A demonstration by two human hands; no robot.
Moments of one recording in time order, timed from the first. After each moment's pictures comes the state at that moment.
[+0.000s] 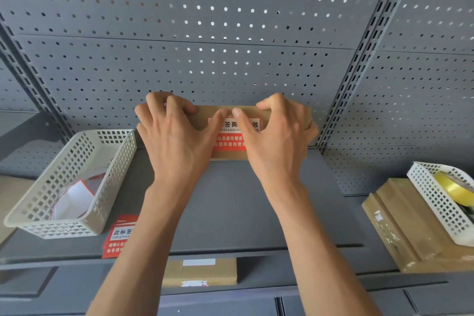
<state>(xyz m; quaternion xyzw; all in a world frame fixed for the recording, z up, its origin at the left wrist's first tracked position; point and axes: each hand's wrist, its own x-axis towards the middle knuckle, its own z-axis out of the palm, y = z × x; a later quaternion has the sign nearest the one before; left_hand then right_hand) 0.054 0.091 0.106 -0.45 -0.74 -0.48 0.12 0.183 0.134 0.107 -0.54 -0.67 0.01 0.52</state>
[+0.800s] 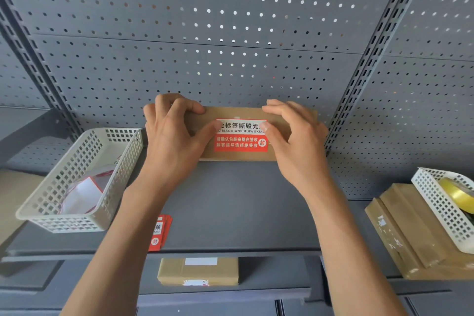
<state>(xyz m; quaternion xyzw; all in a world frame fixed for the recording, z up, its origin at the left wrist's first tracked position) 0.024 0.077 0.107 -0.54 -0.68 -0.49 0.00 0.228 0.140 0.111 -0.44 -0.77 0.13 0.44</state>
